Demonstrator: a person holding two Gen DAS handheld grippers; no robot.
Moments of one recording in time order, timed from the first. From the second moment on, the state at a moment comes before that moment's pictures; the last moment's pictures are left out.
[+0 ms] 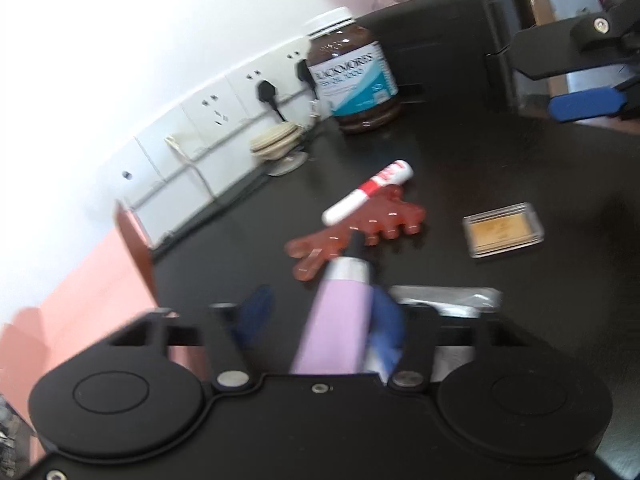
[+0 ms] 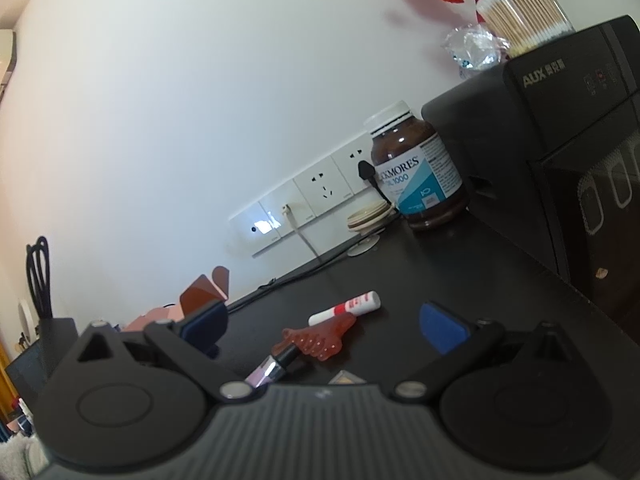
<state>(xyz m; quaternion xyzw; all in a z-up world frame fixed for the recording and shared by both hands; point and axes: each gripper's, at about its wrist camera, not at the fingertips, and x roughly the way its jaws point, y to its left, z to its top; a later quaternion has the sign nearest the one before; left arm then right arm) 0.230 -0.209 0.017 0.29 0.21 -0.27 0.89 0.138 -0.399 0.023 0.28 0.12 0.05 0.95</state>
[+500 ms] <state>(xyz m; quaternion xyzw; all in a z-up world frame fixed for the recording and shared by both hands) 0.214 -0.207 0.016 0.27 0.19 -0.31 0.89 0.135 -0.398 0.024 0.28 0.12 0.05 0.95</state>
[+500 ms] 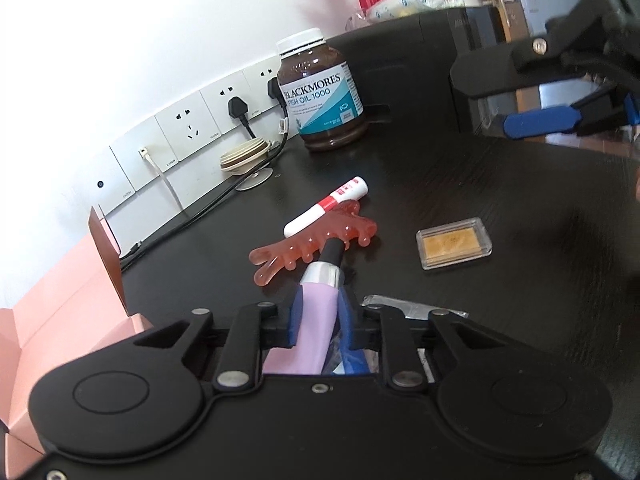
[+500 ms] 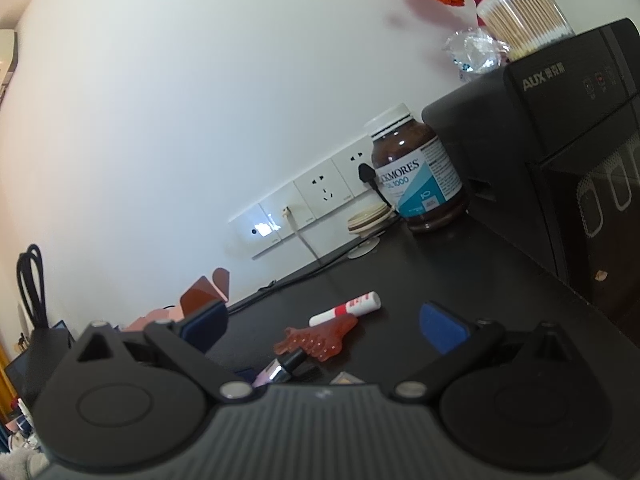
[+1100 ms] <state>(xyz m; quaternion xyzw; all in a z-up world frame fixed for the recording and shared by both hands) 0.203 -0.191 0.027 0.23 0.13 -0.31 0.91 0.135 -0.396 0.024 0.28 0.12 0.05 0.95</state>
